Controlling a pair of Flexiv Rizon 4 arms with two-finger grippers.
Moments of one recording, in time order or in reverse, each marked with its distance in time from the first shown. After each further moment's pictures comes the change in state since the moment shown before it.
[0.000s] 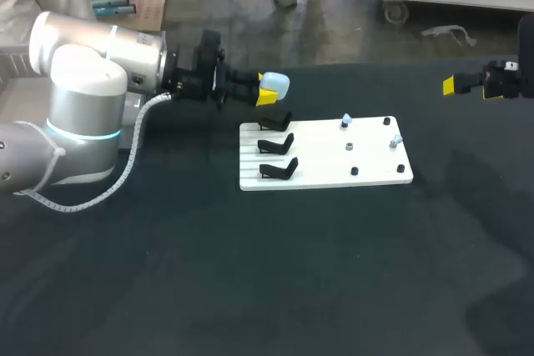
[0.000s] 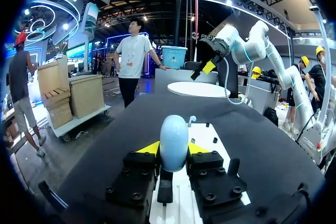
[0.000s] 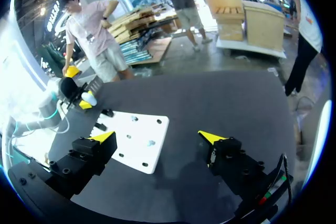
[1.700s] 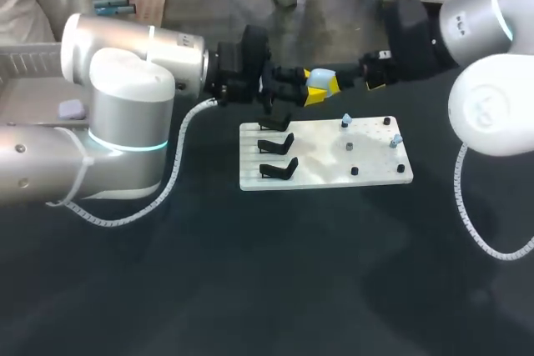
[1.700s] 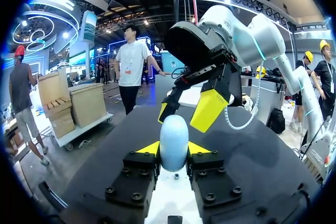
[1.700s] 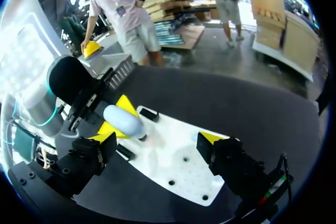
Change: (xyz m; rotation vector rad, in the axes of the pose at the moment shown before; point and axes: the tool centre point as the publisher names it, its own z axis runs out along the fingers) left arm -0.055 -0.047 0.060 -0.052 -0.018 0.039; right arm -0.016 0.142 0.101 -0.152 0.148 -0.186
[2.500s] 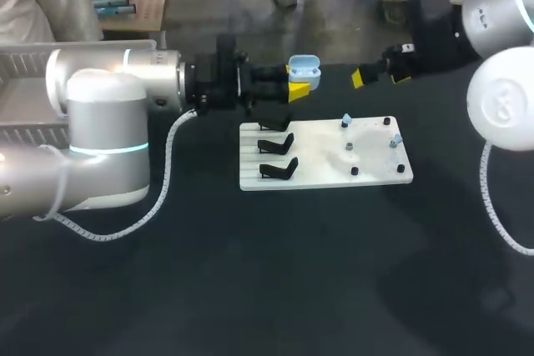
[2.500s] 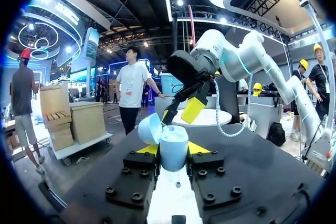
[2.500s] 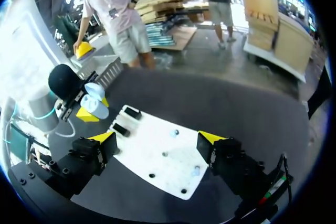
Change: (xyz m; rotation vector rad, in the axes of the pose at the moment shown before) left arm -0.007 0.004 -0.029 0.006 -0.229 0.019; right arm 0.006 -0.037 -0.027 0.086 0.007 0.006
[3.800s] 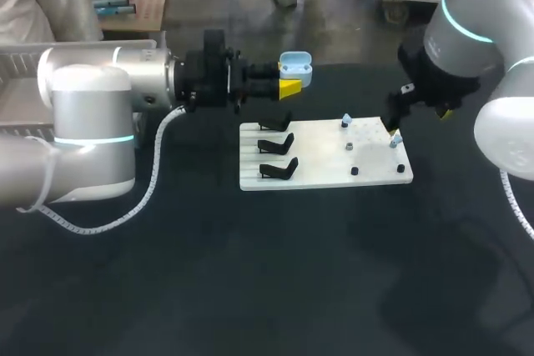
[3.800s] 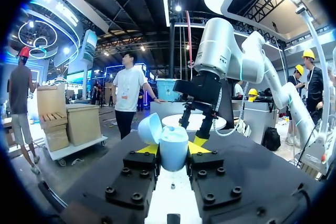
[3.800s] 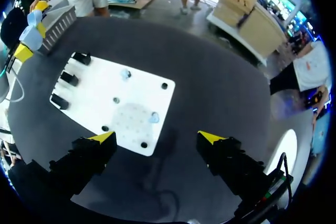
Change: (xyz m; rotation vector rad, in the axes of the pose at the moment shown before) left arm -0.009 -0.004 -0.011 0.041 -0.022 -0.029; right arm 0.078 -0.042 -0.012 0.432 0.345 -0.022
